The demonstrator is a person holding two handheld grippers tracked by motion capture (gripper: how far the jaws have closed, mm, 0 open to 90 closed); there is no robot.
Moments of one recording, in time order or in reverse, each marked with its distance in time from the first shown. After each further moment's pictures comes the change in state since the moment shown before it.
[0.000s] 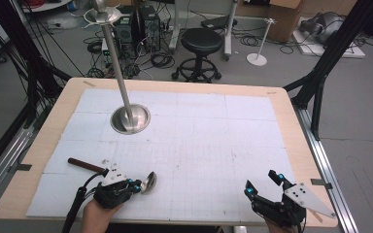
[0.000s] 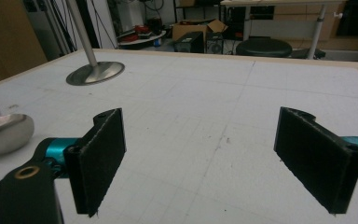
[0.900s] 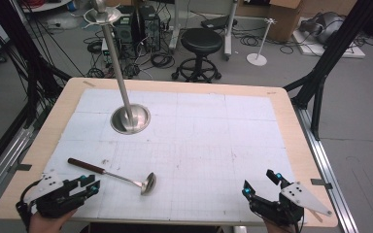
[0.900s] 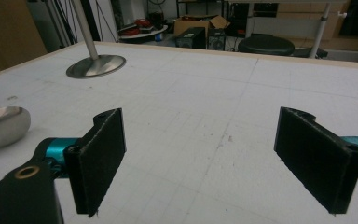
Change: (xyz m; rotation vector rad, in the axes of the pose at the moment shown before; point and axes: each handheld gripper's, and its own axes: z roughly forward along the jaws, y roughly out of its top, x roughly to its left) left arm 0.056 -0.043 -0.093 -0.246 0.004 -0.034; right arm 0.003 0.000 0.004 0.018 0.005 -0.029
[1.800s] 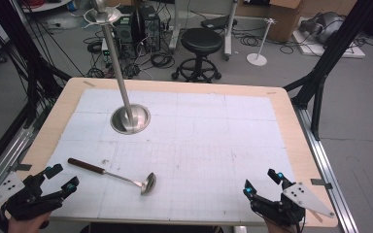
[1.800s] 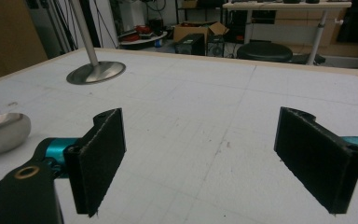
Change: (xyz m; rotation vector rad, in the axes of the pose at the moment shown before) left arm 0.026 0.000 -0.049 -0.303 0.113 -0.095; right arm -0.001 0.002 -0.002 -0.027 -0.002 -0.003
